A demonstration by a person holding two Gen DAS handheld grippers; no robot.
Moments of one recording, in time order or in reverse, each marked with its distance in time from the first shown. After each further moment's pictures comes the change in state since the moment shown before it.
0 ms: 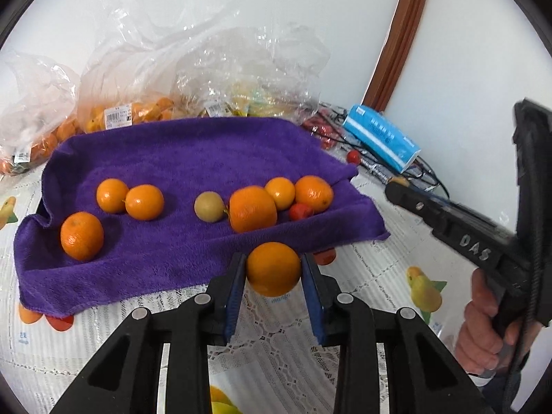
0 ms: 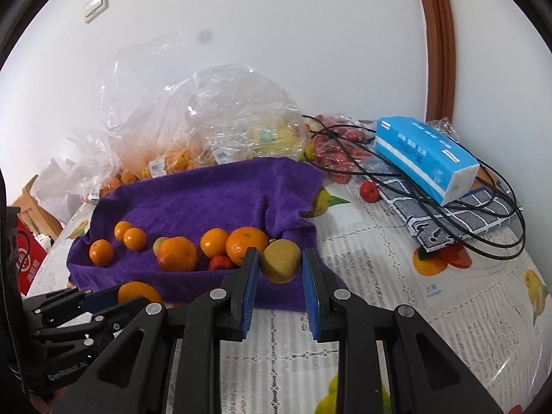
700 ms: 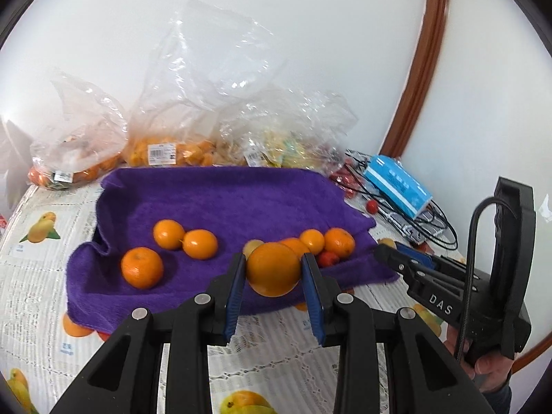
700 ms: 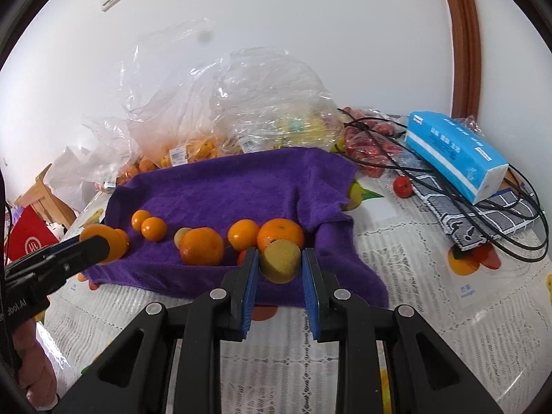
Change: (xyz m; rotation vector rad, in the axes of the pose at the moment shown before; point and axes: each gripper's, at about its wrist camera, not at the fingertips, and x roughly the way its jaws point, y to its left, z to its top) left arm -0.045 0.026 0.018 -0.062 -0.148 0.078; right arm 0.015 0.020 -0.004 -0.032 0.029 0.074
